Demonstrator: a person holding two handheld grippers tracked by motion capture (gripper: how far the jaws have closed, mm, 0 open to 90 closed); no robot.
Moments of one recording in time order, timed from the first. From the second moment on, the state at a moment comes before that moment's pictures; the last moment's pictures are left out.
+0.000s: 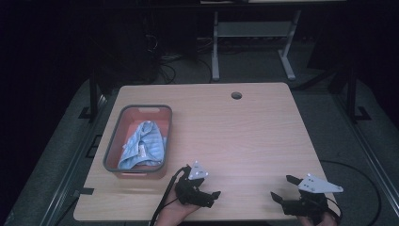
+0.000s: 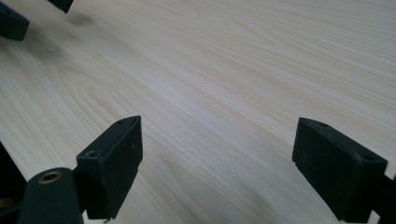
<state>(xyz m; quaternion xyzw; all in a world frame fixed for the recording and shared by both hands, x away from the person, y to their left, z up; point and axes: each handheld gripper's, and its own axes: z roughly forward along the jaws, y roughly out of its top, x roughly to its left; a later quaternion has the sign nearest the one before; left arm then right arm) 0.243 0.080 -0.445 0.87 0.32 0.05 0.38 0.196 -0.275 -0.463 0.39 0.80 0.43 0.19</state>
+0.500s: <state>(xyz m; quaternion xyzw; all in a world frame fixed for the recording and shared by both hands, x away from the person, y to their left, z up) 0.282 0.066 -0.403 0.88 0.31 0.04 0.36 0.196 -0.276 -0.462 0.39 0.79 0.43 0.19</state>
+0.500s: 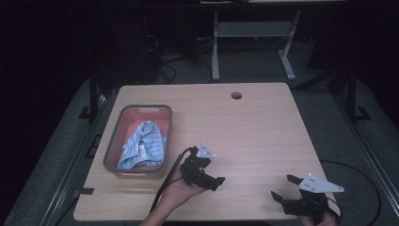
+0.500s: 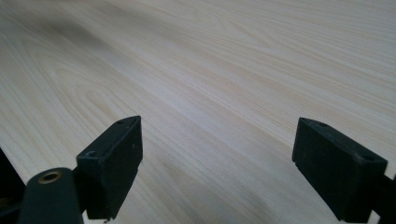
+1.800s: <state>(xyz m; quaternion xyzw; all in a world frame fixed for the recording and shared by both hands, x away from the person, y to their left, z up) 0.356 0.135 -0.327 0.86 0.39 0.07 0.31 0.197 -0.275 -0.462 0.39 0.80 0.43 0.19</state>
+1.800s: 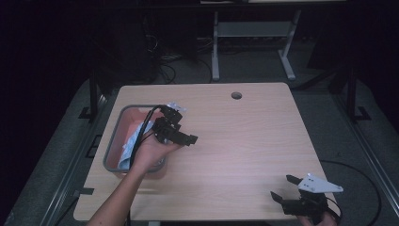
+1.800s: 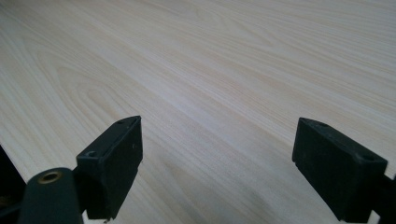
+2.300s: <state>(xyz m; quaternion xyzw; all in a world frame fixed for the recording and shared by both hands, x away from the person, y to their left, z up) 0.361 0.168 -0.318 0.85 0.42 0.09 0.31 0.197 -0.274 -0.462 0.39 0.80 0.43 0.19</state>
